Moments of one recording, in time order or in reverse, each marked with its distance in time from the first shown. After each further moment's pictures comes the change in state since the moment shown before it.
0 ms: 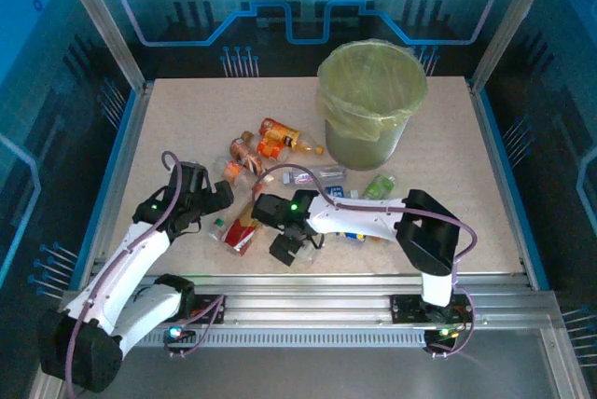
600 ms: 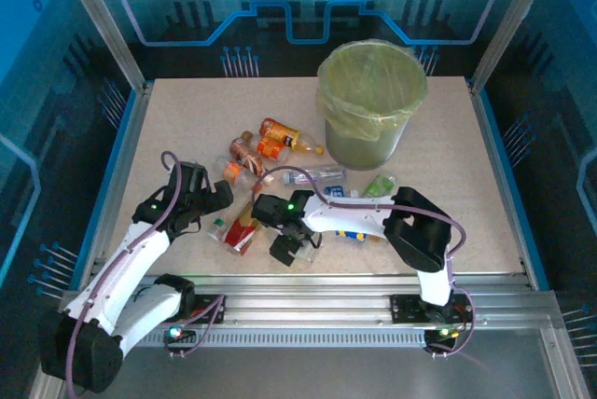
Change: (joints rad) left arm 0.005 0.000 0.000 0.000 0.000 0.000; right arm -0.015 0.064 -0.007 0.034 -0.019 -0.023
